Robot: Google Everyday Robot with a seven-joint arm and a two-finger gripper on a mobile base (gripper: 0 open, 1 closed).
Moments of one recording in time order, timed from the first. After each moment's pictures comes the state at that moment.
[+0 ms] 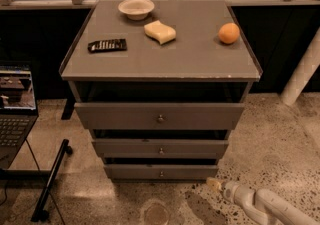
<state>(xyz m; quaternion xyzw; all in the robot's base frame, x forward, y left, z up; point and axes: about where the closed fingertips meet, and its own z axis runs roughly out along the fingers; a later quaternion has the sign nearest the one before) 0.539 -0.267 0.241 -0.01 0.88 0.32 0.36</state>
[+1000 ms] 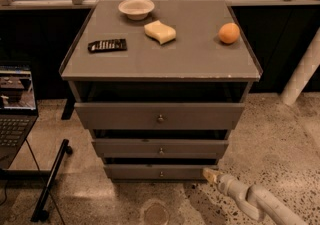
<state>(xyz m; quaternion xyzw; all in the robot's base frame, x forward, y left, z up) 0.591 -0.260 0.235 -0.03 0.85 0.31 0.43</state>
